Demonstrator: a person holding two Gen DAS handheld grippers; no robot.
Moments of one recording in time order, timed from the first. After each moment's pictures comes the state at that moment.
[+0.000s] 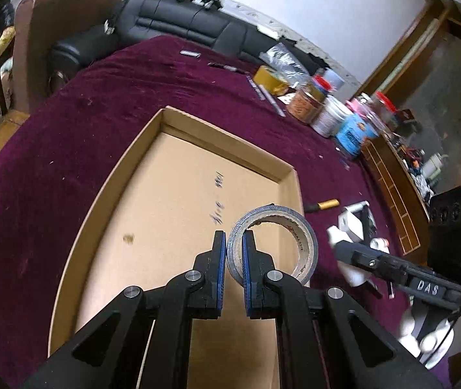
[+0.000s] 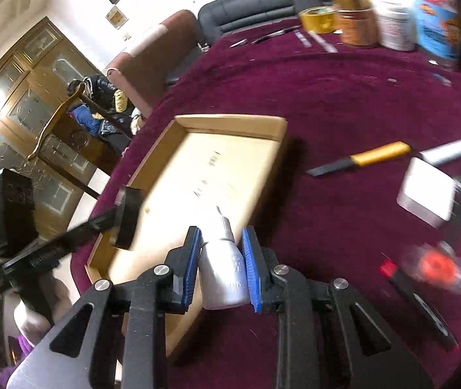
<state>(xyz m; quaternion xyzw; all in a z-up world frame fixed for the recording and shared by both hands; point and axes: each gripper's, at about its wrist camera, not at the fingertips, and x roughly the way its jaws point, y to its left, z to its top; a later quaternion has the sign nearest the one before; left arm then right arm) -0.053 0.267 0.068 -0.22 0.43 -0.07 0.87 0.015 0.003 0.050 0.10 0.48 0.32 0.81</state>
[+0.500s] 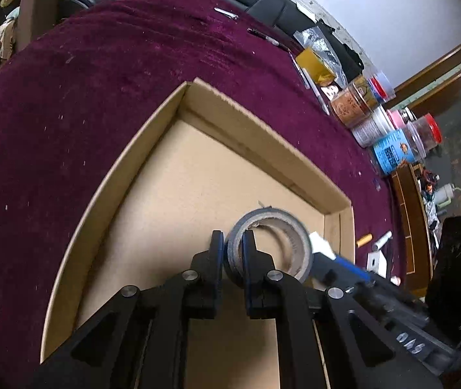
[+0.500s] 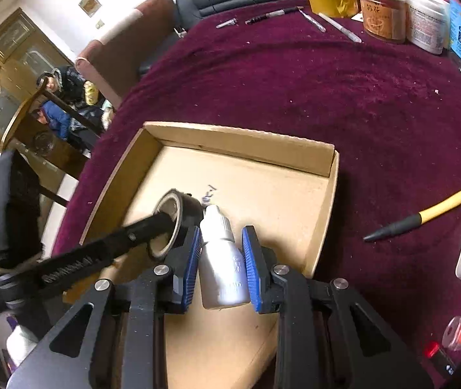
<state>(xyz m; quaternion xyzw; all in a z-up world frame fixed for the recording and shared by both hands) 0.032 0.294 0.009 -0.28 0.49 -0.05 0.82 0.087 0.079 0.012 0.06 0.51 0.26 0.81</state>
